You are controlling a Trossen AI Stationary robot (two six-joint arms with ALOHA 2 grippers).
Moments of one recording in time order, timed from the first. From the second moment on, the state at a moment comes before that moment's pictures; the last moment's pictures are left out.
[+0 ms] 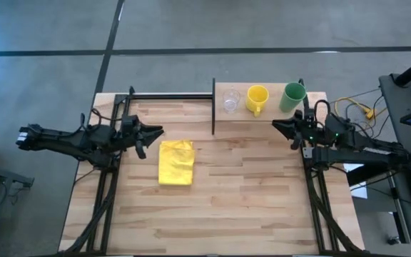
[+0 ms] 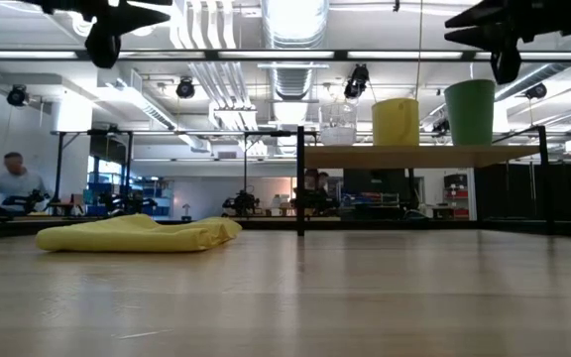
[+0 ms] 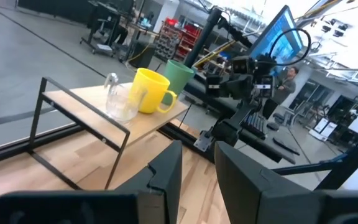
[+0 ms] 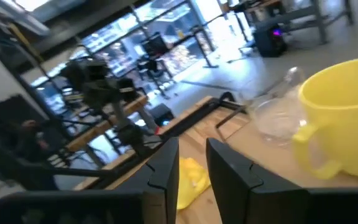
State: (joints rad) left arm -0.13 0.57 0.55 0.06 -0.48 -0.46; right arm -0.16 0.35 0.48 -0.15 0.17 0.50
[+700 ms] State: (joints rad) left arm -0.13 0.26 0.48 -0.12 -0.54 -0.41; right arm -0.15 0.11 0.40 -0.22 0.15 0.50
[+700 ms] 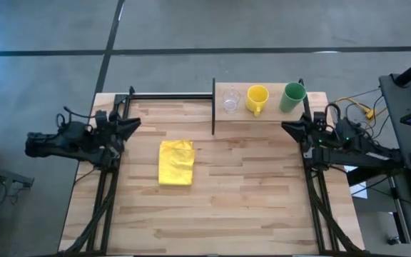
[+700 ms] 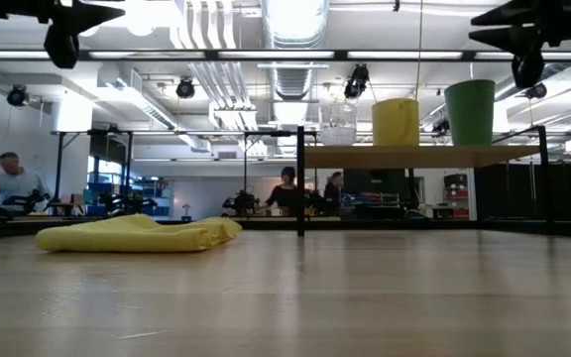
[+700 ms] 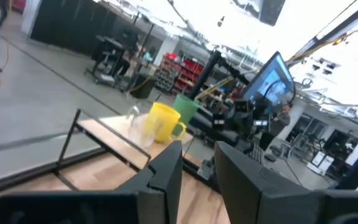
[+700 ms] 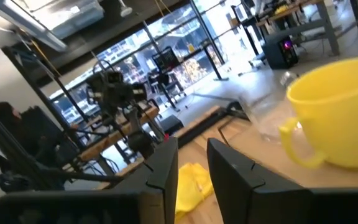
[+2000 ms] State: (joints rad) left arm -0.13 0.03 0.14 -0.04 -0.48 -0.49; right arm -0.16 0.00 0.17 -0.18 0.23 0.56
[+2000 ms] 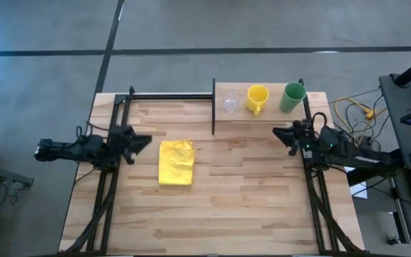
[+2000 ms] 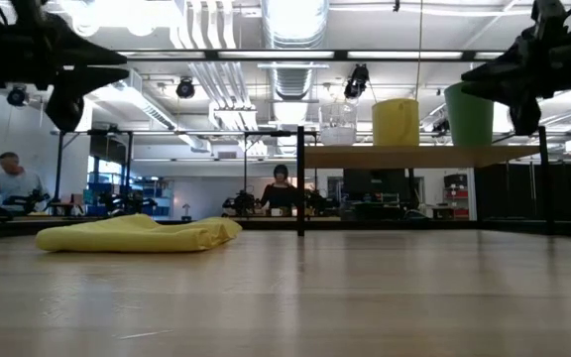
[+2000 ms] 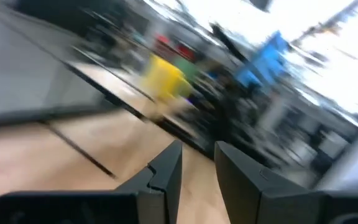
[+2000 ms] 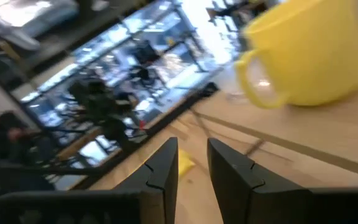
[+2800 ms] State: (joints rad) left arm -0.13 0.04 0.02 0.03 -0.24 -0.42; right arm -0.16 0.01 0.05 -0.07 0.18 0.47
